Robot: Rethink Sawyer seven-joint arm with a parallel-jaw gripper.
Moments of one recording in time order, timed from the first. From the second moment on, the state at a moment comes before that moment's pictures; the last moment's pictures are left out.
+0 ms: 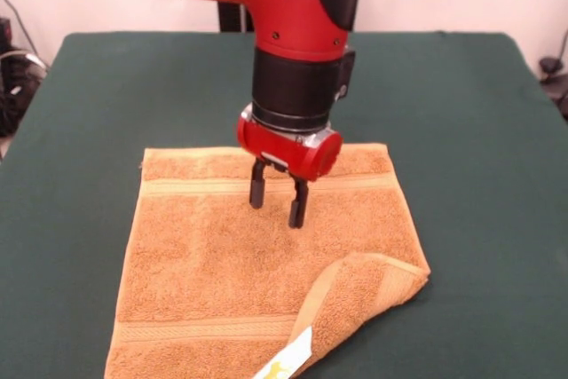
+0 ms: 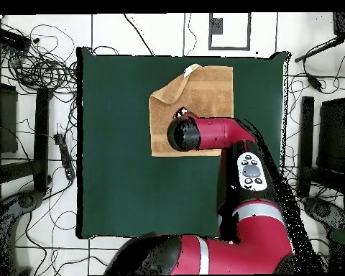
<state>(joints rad) -0.25 -0.39 0.07 1.36 -0.36 0.38 2.52</state>
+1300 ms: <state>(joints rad) -0.27 -0.41 0.07 1.37 -0.36 0.35 2.52</state>
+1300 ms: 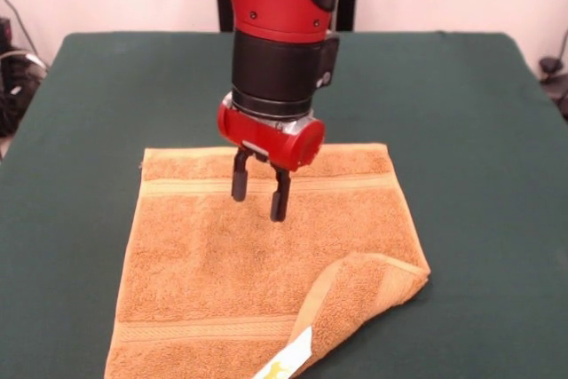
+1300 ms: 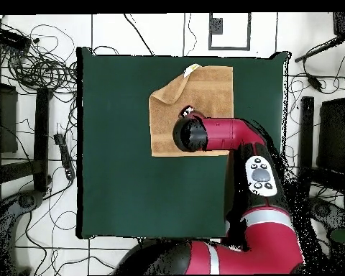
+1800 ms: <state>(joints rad) -0.28 -0.34 0.08 1.36 -0.37 0.28 2.52</state>
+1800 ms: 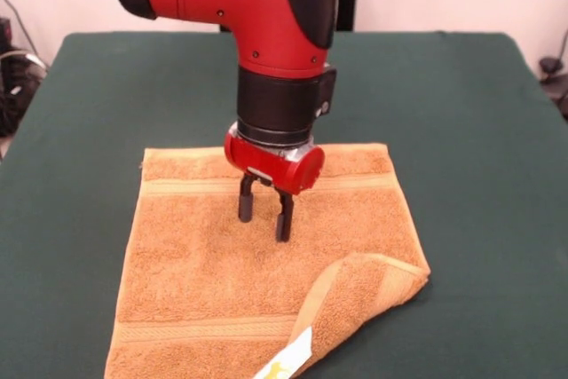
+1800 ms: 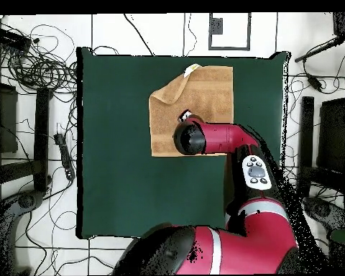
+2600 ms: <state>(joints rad) -0.30 -0.35 0.09 1.37 -0.37 0.28 2.52</state>
